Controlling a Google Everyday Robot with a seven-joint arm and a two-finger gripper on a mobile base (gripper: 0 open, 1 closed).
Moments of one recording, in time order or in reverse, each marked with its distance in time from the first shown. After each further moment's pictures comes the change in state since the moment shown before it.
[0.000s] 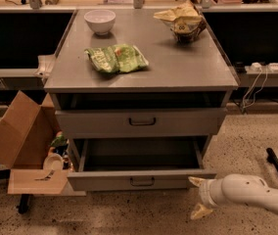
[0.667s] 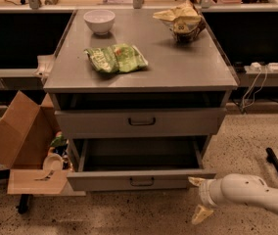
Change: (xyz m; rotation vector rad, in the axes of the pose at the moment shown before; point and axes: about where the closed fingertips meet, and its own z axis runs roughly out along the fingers) arm 0.001 0.000 0.001 -0.005 0.004 0.007
